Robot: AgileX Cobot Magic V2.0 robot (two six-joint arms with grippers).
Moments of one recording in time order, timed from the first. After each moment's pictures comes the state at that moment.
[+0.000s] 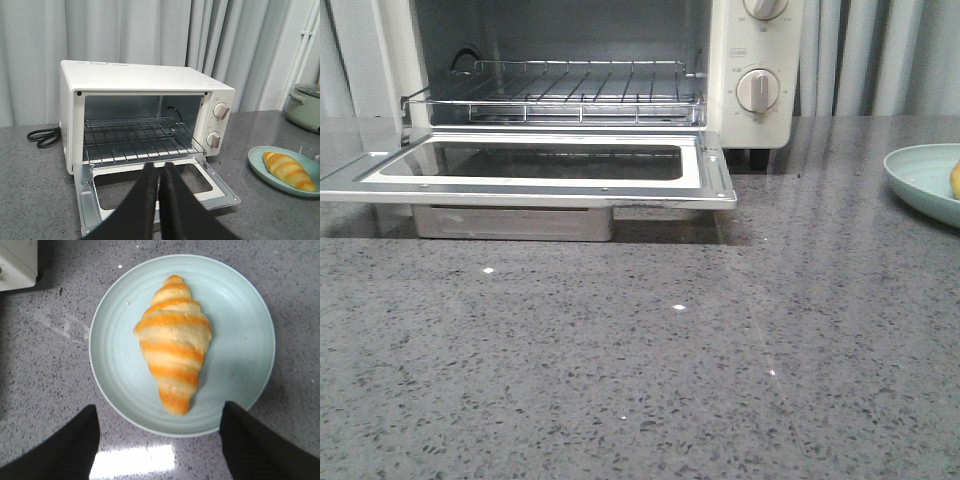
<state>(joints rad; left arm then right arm) -0.42 0.20 -0.71 -0.09 0.62 -0.08 -0.06 1.17 -1.25 0.02 1.13 0.15</state>
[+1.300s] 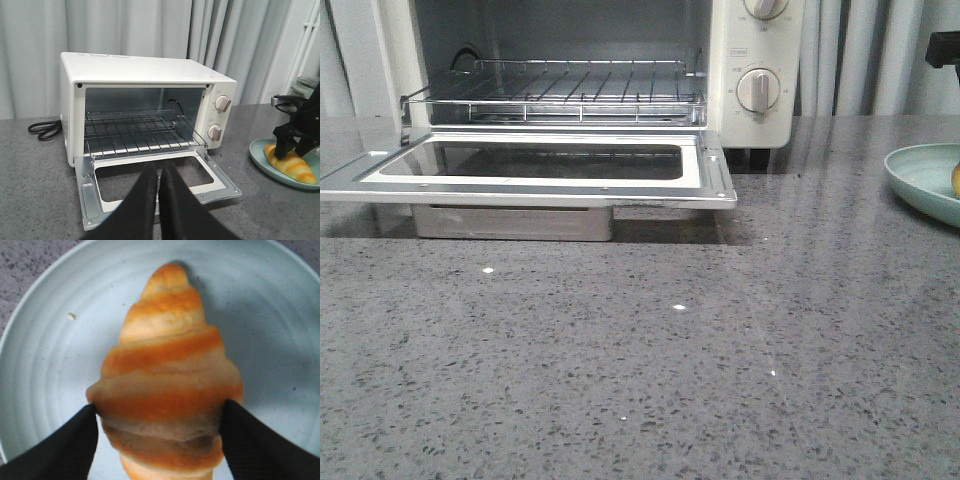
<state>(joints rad) -0.42 0.20 -0.71 -0.09 0.64 -0.08 -0.06 1.65 -1.37 -0.02 1.10 0.15</state>
